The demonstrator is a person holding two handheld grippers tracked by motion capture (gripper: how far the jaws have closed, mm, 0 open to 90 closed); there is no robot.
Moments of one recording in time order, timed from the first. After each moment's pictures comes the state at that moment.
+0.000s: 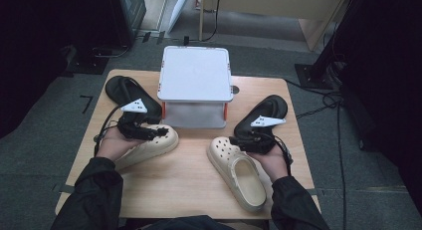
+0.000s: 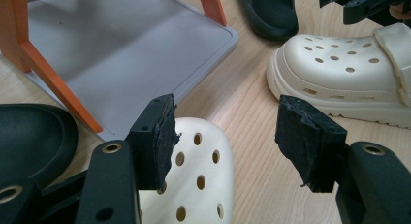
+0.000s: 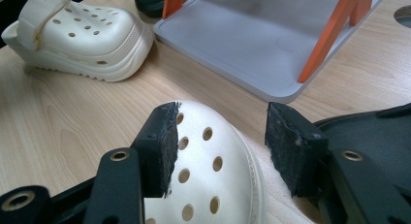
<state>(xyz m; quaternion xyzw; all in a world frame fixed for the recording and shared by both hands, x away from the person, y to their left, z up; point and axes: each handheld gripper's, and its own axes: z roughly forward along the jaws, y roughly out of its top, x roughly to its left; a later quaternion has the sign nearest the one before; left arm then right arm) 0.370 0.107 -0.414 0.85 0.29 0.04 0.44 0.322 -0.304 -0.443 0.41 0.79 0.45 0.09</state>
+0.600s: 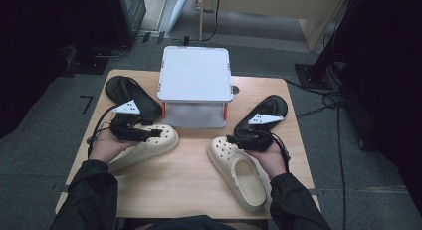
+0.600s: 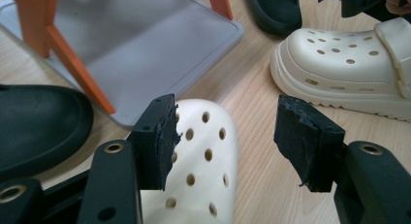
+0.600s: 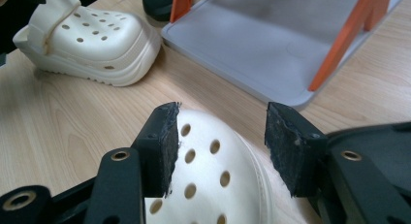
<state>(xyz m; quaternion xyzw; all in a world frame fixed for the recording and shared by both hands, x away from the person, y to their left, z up) 0.361 0.126 -0.411 0.85 0.30 0.05 0.43 0.331 -0.298 -0.442 0.40 0.79 0.46 0.08</state>
